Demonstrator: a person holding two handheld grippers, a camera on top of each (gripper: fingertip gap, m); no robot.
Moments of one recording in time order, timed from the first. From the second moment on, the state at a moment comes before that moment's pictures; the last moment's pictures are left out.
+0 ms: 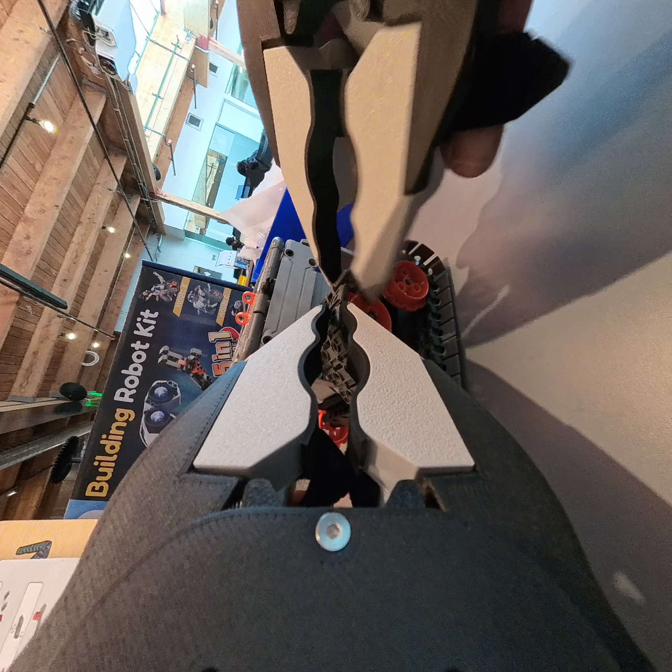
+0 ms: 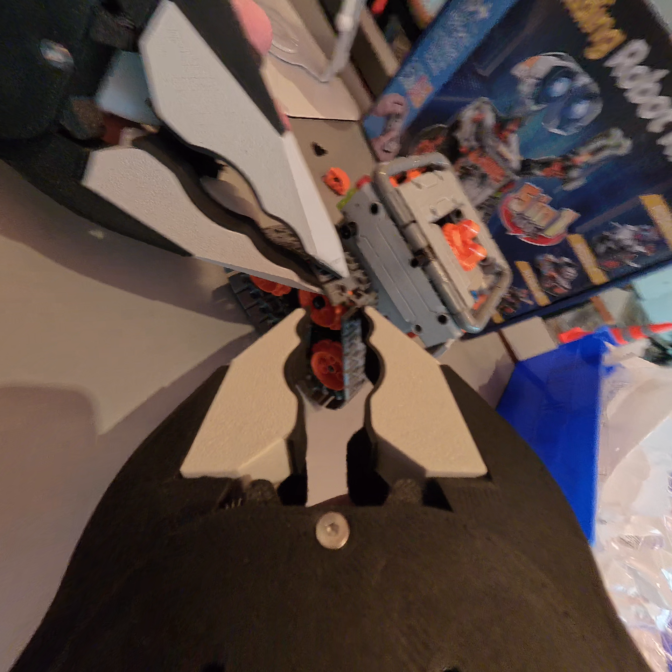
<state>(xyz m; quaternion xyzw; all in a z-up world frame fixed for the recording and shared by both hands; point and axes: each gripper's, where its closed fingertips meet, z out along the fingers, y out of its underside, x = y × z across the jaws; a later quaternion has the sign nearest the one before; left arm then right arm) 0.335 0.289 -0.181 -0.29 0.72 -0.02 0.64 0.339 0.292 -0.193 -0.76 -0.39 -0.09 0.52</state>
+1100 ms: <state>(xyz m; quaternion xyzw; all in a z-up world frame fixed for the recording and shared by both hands) 0.339 0.294 -0.183 -0.30 0.72 -0.02 0.62 0.374 0.293 -0.214 -0.73 -0.43 -0.26 0.47</state>
